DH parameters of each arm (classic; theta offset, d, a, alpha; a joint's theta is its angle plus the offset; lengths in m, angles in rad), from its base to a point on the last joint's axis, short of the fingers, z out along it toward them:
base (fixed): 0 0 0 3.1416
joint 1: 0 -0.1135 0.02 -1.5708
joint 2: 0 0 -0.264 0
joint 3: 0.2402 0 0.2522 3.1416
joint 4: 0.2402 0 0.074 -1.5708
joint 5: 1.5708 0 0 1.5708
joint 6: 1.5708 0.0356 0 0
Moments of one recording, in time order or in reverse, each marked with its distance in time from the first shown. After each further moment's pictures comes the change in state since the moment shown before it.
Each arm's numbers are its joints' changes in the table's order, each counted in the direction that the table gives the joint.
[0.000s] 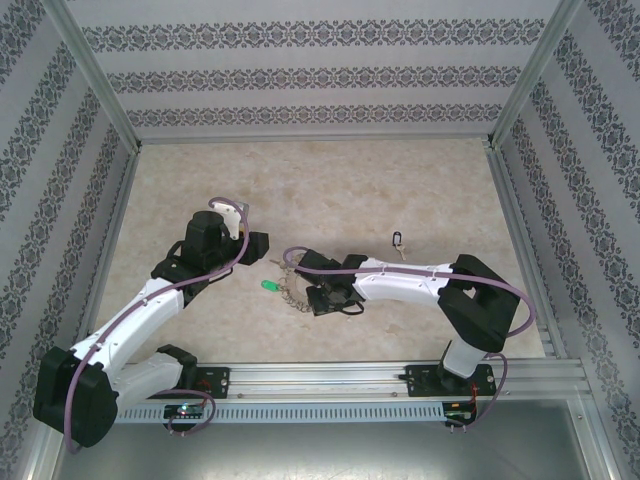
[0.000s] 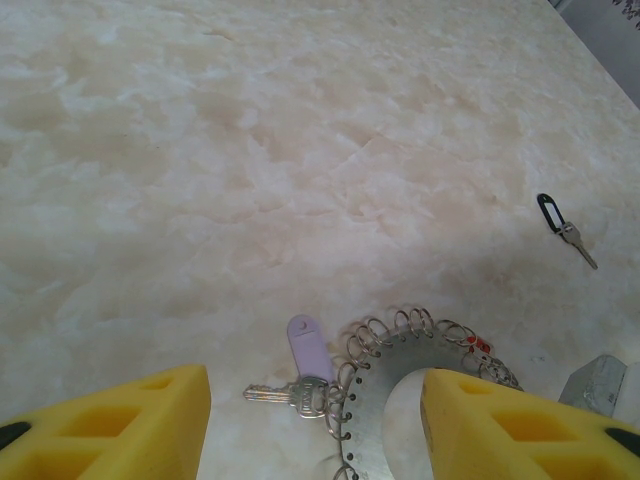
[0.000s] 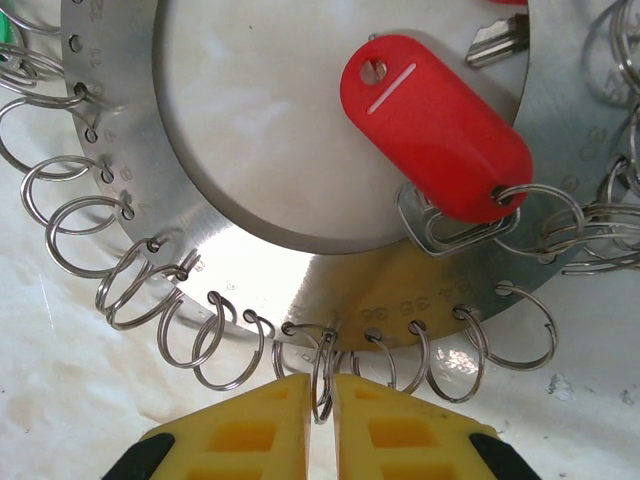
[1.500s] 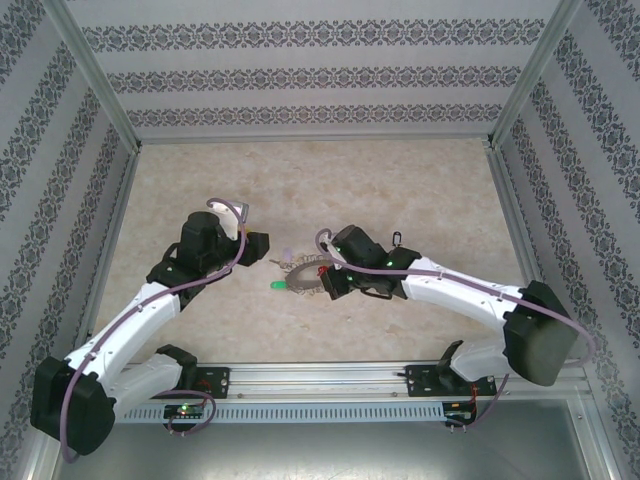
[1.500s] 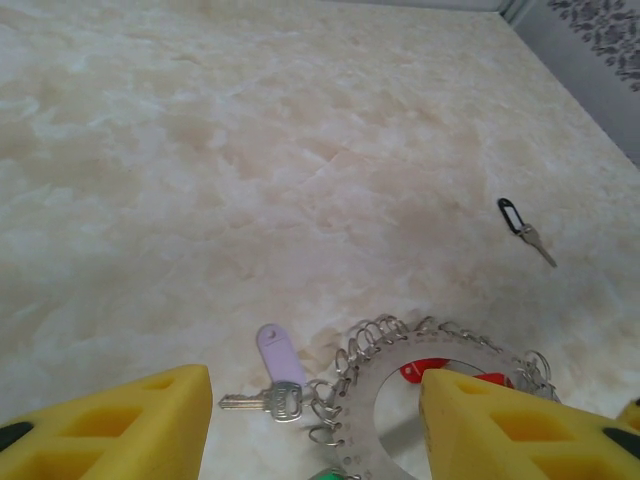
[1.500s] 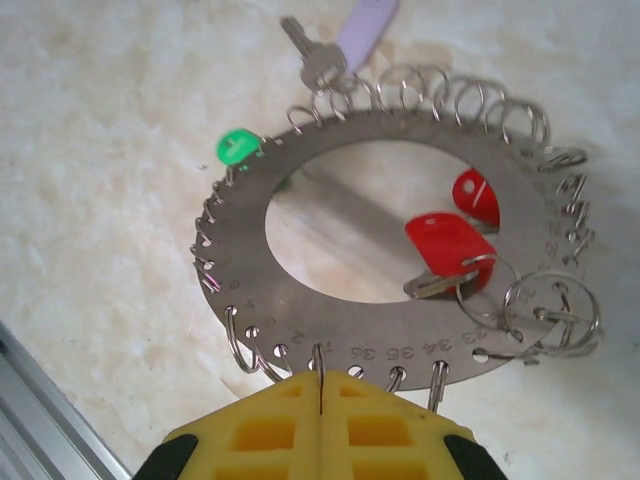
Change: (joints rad) left arm 0.000 0.051 0.000 0.000 0.062 0.027; right arm 0.172 0.331 -0.133 -0.169 -0.179 -0.373
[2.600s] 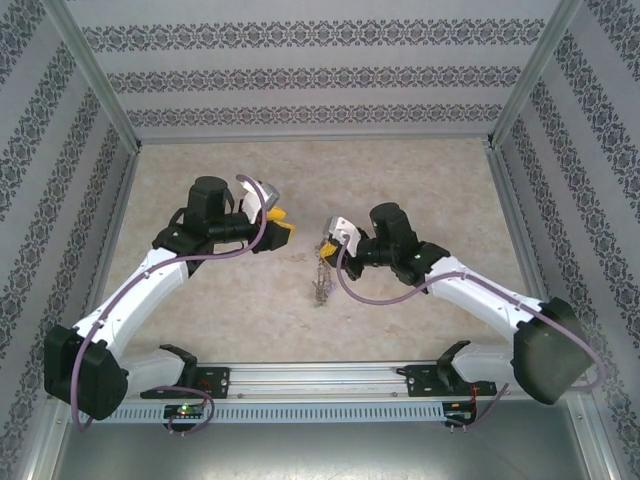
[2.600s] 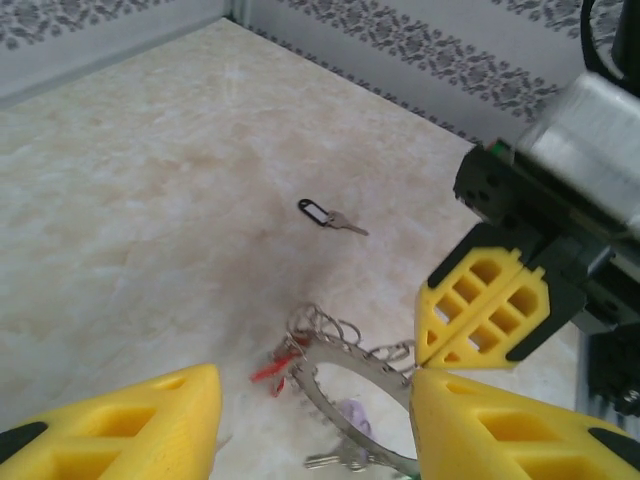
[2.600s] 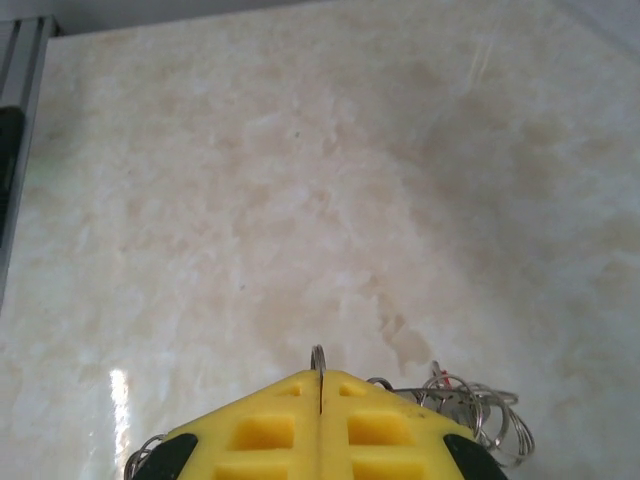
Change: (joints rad) left arm -0.005 -0.195 0.293 0.095 0.437 0.363; right arm 0.220 0.075 -0.096 -0.338 -0.401 -0.718
